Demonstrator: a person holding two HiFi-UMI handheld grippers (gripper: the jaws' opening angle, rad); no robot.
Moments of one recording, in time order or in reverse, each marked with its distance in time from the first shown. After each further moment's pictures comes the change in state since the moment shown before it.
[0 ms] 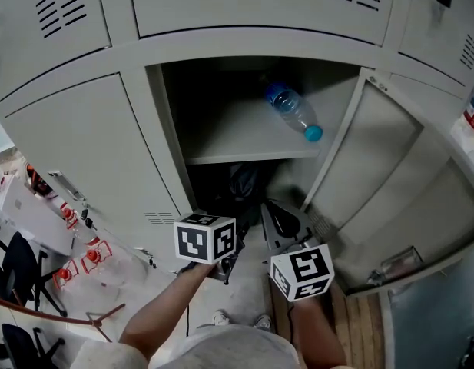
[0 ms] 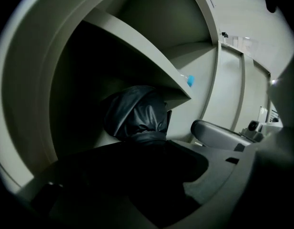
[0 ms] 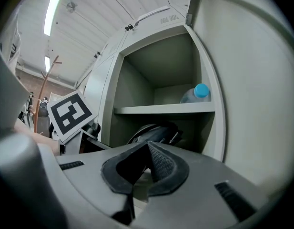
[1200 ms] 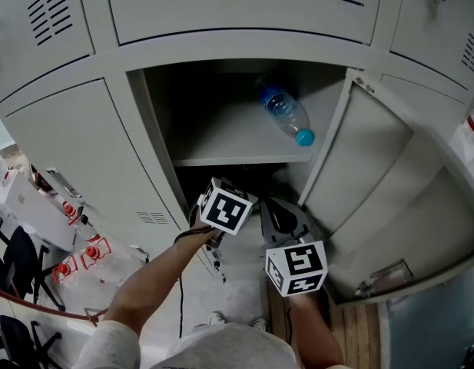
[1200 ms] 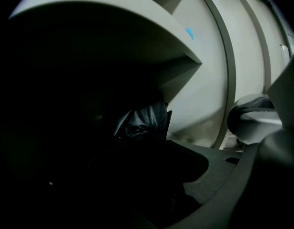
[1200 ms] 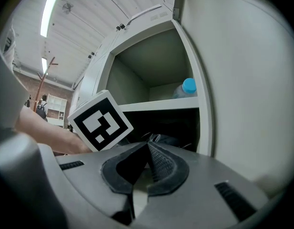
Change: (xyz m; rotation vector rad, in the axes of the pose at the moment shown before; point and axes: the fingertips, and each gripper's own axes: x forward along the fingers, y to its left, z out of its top) left arm 0.074 0.010 0.032 0.503 0.157 0.164; right arm 0.007 -0.029 -0.006 0.022 0.004 -0.014
